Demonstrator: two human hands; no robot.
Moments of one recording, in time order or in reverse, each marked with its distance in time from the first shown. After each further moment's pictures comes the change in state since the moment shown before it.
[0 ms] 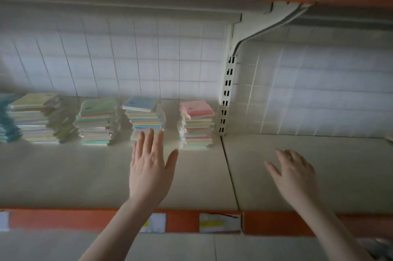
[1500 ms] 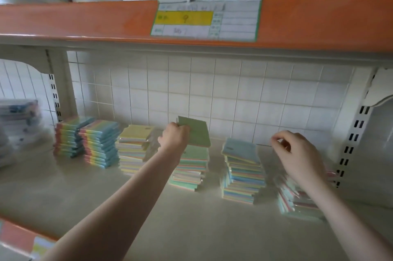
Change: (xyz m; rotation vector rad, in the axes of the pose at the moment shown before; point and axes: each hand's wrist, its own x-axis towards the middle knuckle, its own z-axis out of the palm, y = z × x) left_hand 0.192 -0.146 -0.097 -0.600 0.015 -0.656; right_hand 0.142 -0.262 -0.012 0.607 0.031 -0.125
